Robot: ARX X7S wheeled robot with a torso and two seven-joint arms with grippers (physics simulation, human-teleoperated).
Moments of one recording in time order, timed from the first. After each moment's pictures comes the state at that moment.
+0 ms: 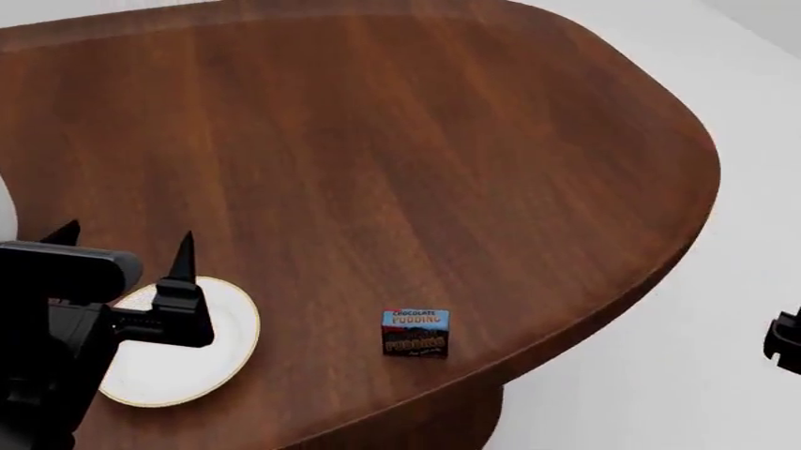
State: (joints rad) left arm -0.48 -0.20 0.14 0.14 -0.23 -0.53 -0.09; right arm 0.53 0.32 0.40 -1.00 0.07 1.45 0.12
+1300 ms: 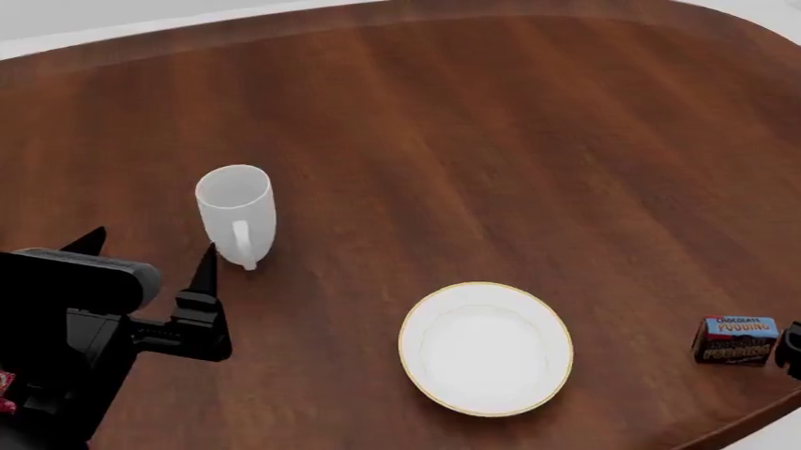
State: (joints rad) left arm -0.48 -0.22 0.18 0.14 -0.27 -0.52 -0.08; right arm 0.51 0.31 0.45 -1.02 0.10 1.44 0.12
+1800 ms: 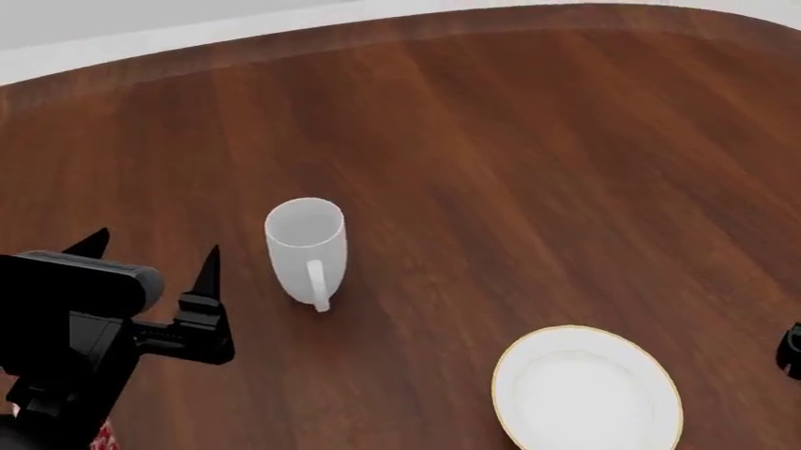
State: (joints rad) left arm -0.48 -0.22 0.20 0.14 -0.28 -0.51 -0.09; right arm 0.51 0.30 0.48 -1.03 0.12 1.44 0.11
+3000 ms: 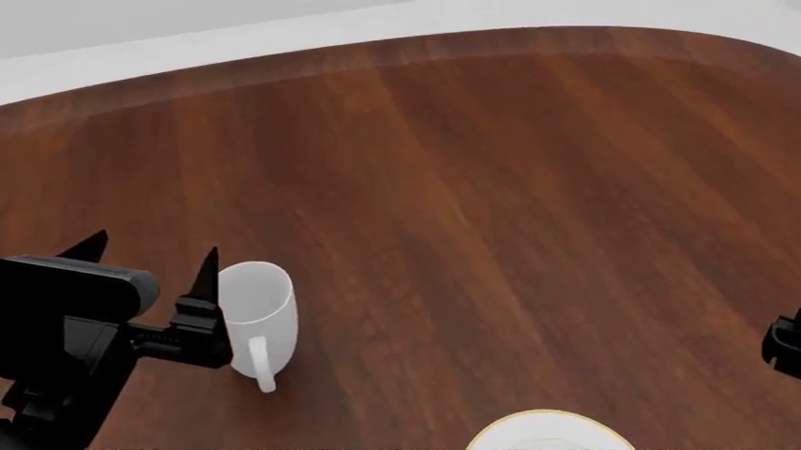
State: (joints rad) left arm -0.47 -0.24 0.21 0.16 -0.31 -0.50 -0.10; right arm 0.53 0.34 0.47 -1.04 0.23 1.47 0.19
